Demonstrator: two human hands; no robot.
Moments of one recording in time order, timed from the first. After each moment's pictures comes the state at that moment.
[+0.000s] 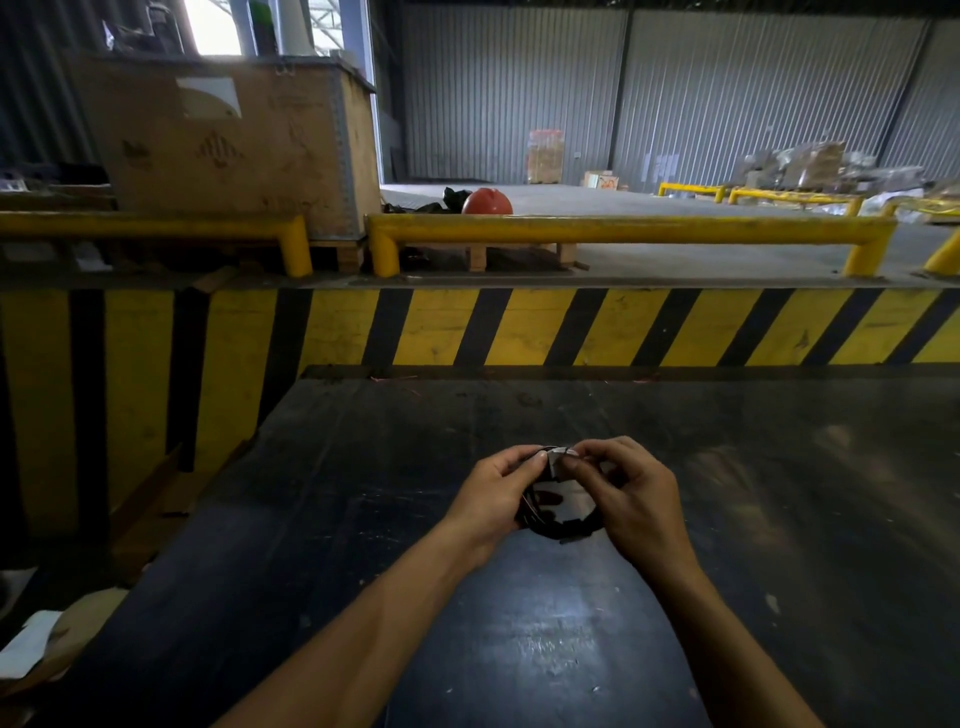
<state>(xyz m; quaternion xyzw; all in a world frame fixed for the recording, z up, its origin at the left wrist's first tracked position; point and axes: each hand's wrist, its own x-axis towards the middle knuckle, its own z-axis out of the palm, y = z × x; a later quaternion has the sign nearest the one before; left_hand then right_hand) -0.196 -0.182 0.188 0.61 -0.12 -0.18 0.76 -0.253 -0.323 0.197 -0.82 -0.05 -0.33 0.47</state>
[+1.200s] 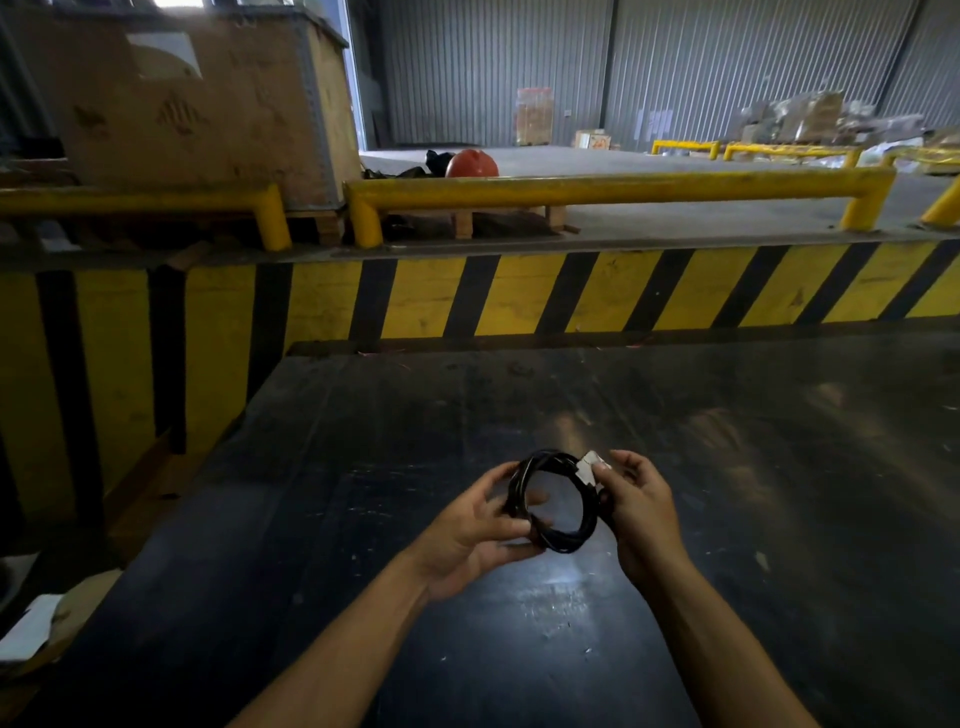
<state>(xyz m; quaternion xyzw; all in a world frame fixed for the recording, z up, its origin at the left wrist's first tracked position) -0.201 -0.153 0.136 0.46 -0.20 -0.36 0.78 -0.243 -0.337 0.150 -0.58 0.18 -0.20 0.77</state>
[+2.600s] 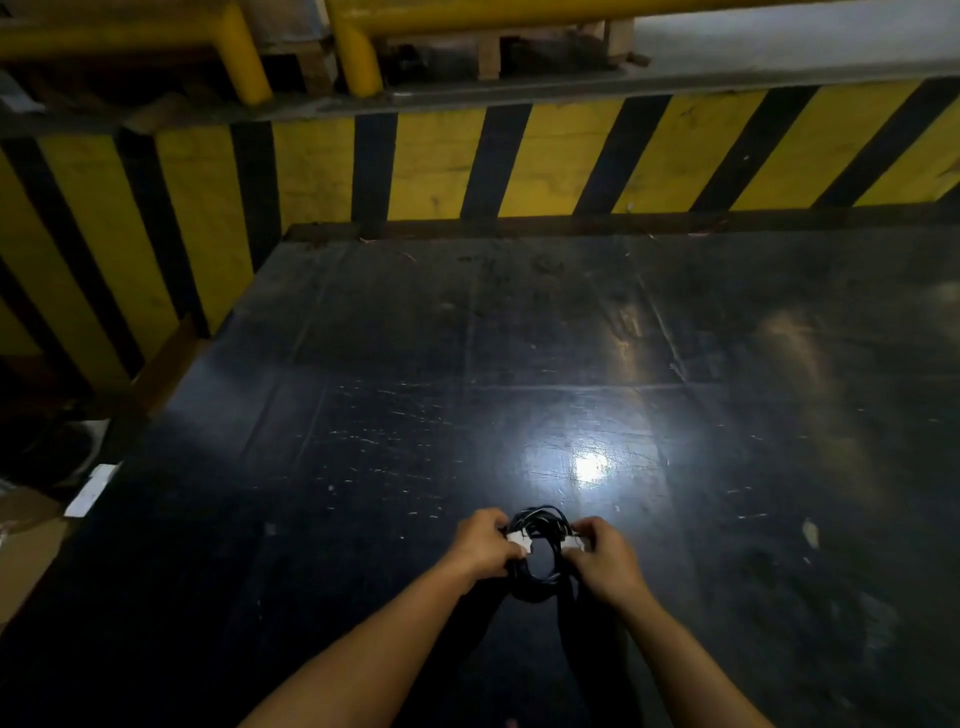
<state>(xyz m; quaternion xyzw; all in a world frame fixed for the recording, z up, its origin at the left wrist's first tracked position) -0.149 -0.233 -0.025 0.84 0.10 -0.29 0.44 -0.191 -0.394 -0.053 -0.84 0.22 0.11 0.47</state>
